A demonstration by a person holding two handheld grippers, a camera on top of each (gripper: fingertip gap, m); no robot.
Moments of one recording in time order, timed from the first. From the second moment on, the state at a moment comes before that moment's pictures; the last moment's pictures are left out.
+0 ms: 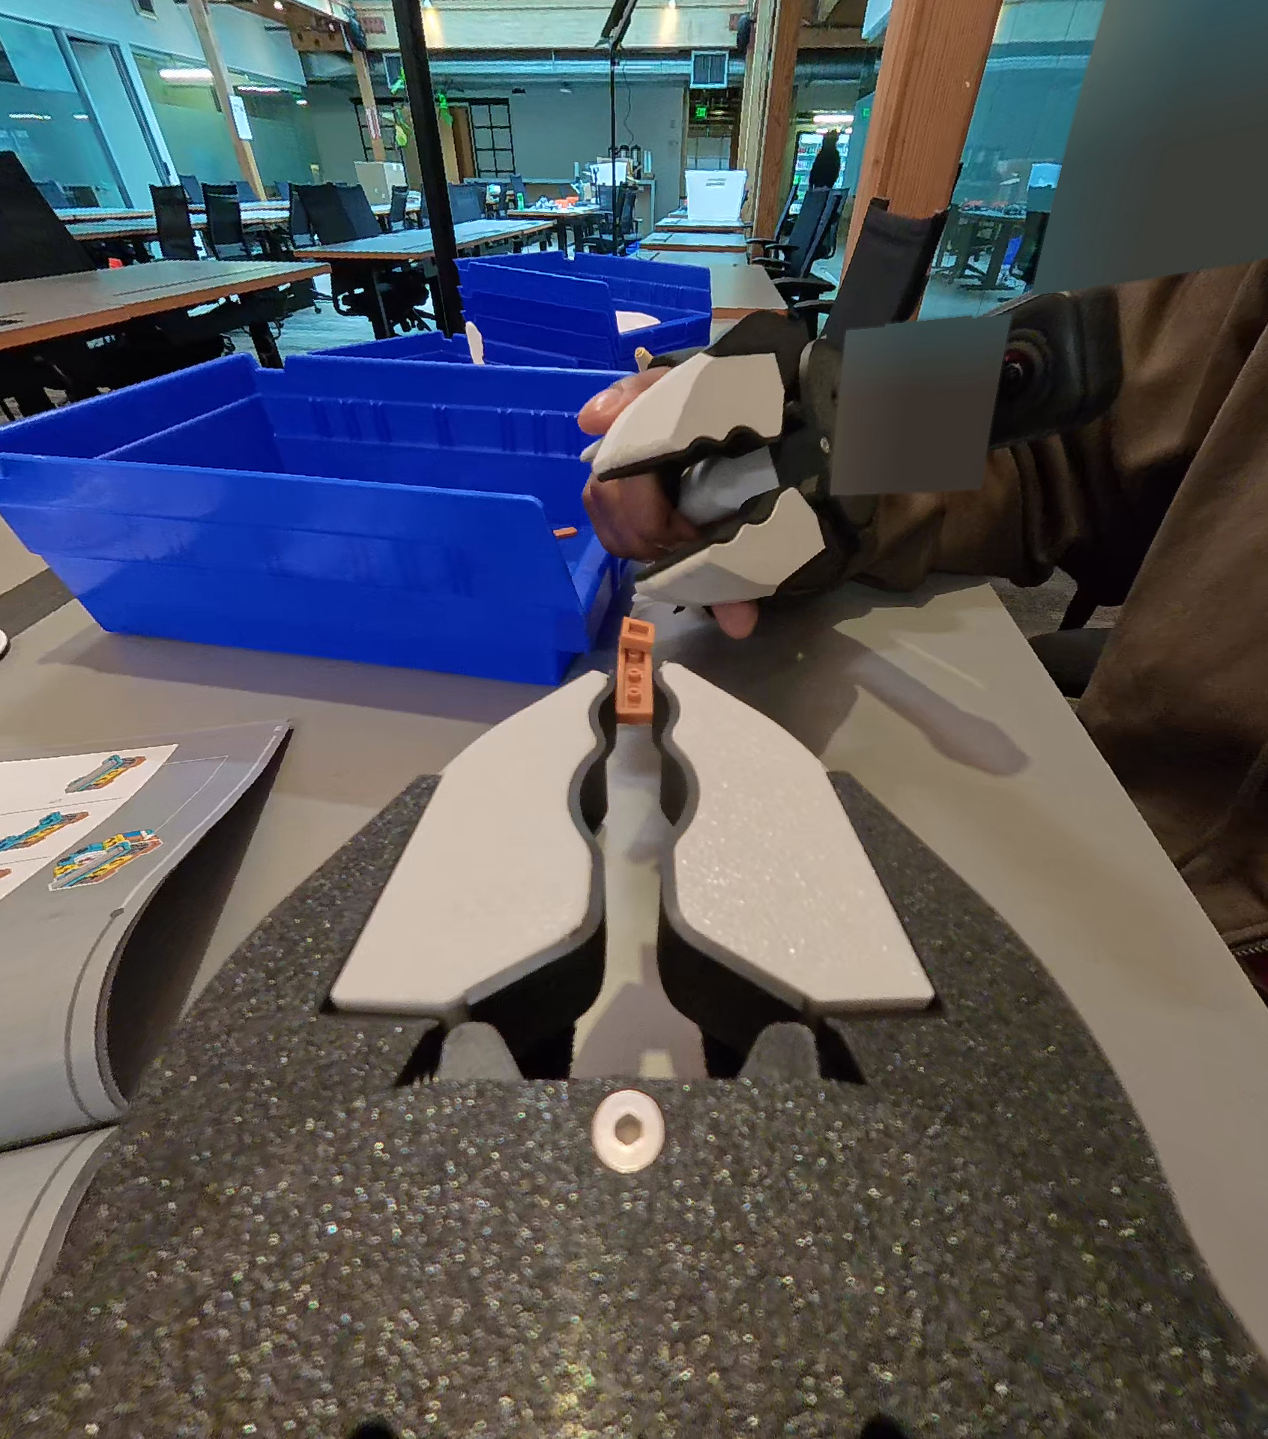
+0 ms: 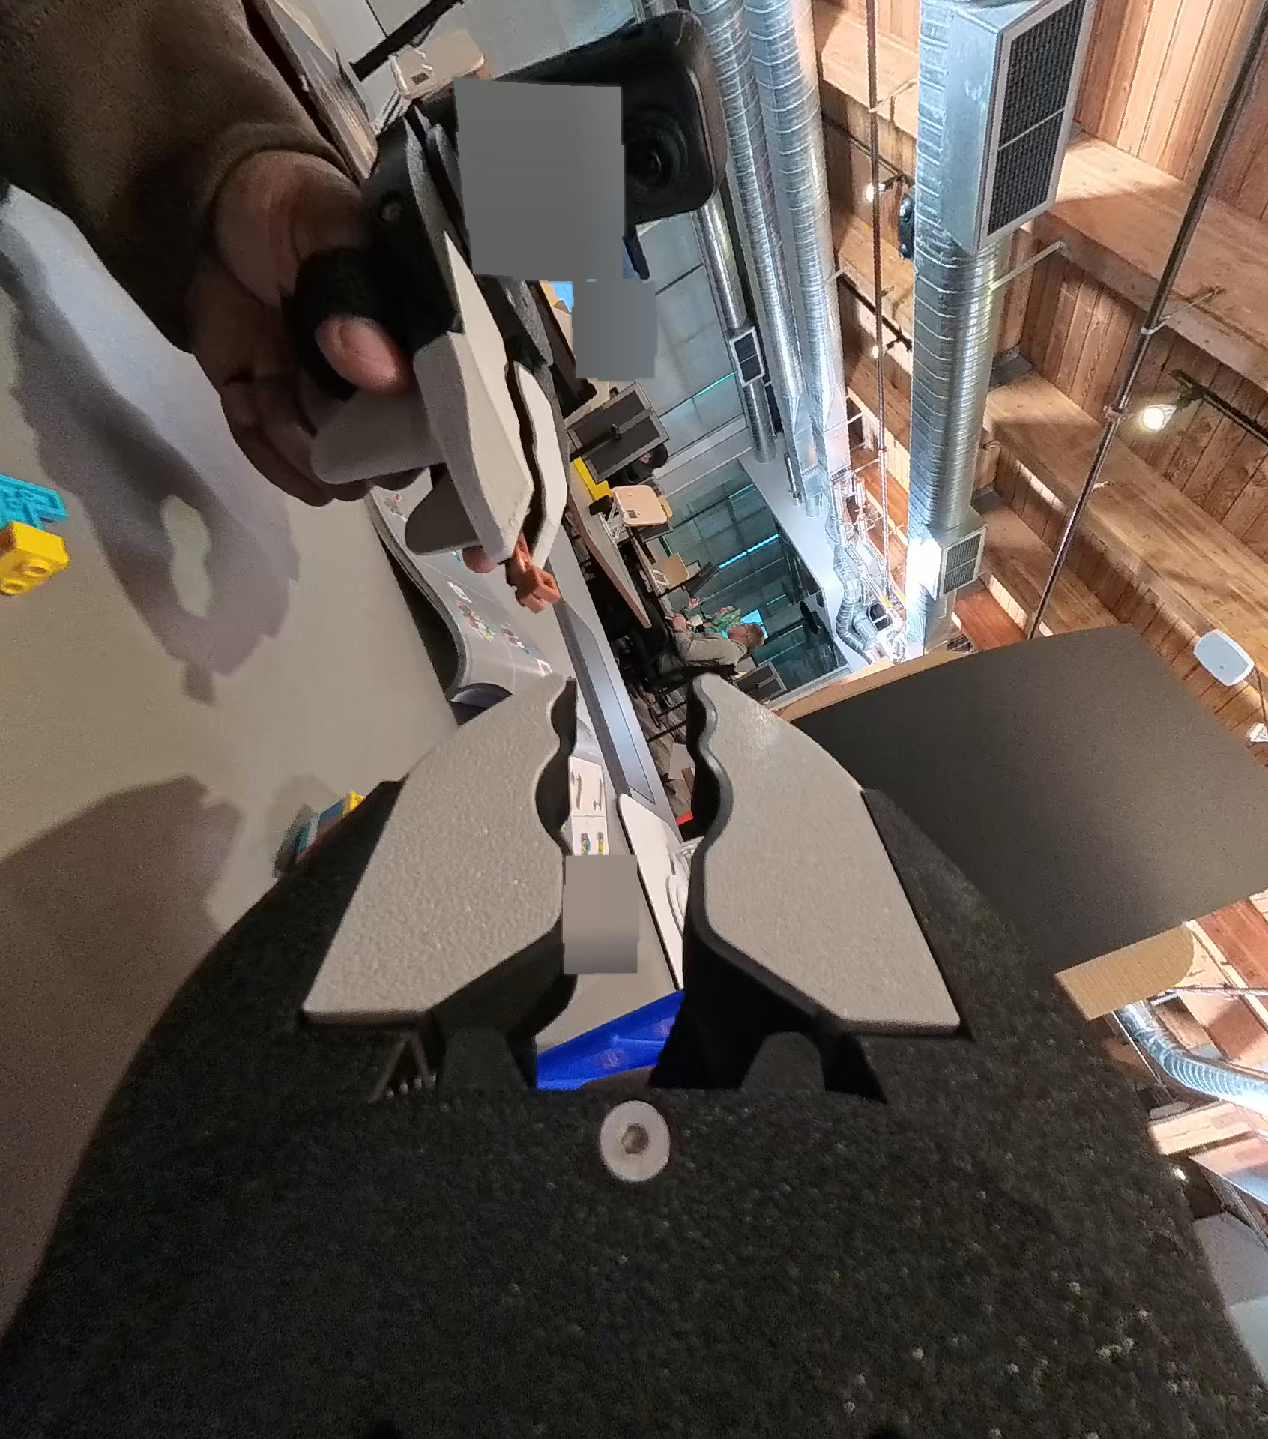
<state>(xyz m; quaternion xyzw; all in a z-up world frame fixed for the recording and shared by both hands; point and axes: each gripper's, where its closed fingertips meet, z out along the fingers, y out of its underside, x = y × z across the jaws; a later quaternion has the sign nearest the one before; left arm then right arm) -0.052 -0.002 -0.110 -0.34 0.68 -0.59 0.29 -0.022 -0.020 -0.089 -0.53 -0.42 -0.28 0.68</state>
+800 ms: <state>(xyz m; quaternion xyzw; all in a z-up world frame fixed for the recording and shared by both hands) -0.055 -0.018 -0.117 -0.32 0.69 -0.59 0.26 -0.041 -0.025 -0.097 -0.51 -0.46 -0.25 0.68</state>
